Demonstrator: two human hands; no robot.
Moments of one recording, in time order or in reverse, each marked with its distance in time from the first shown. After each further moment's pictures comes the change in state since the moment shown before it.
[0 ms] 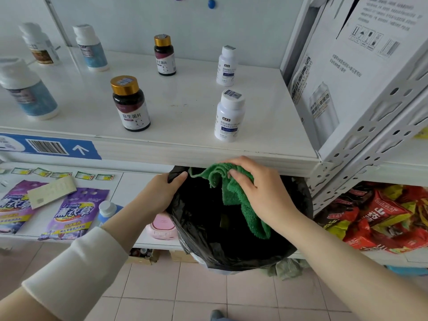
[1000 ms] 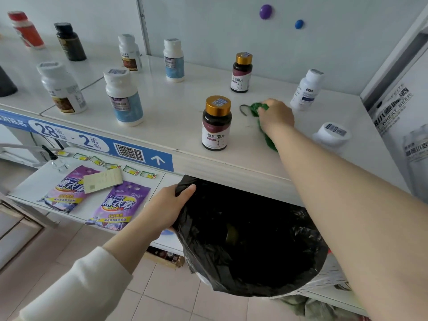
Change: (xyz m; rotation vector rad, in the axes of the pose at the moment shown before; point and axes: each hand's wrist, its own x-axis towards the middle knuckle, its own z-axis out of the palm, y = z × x) left_hand 0.002 -0.038 -0.097 0.005 0.120 -0.140; right_hand 0.230 -0.039 0.062 -0.206 0.121 0.337
